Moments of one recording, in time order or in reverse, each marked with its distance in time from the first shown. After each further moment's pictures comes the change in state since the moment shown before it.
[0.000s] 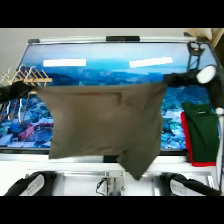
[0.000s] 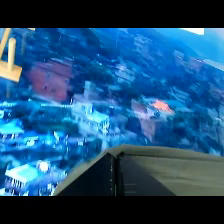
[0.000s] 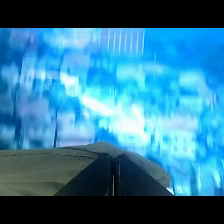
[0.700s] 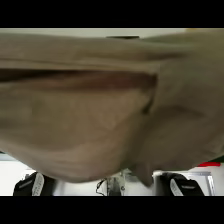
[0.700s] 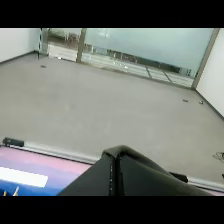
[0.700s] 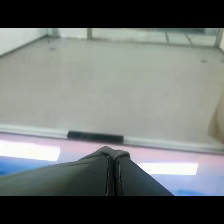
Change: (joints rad) left arm 0.227 0.519 0.639 0.060 -0.327 -0.244; right arm -0.069 0.619 0.532 -0.006 0.375 -0.035
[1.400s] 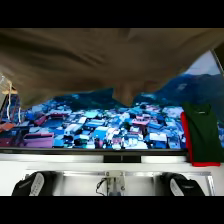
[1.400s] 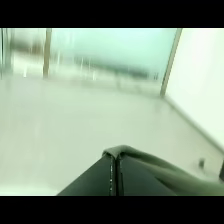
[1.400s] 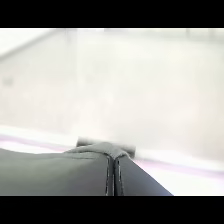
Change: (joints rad) left arm 0.000 -0.124 0.052 -0.269 0.236 0.247; right arm -0.001 -0.039 -0.119 0.148 -0.253 -0.132
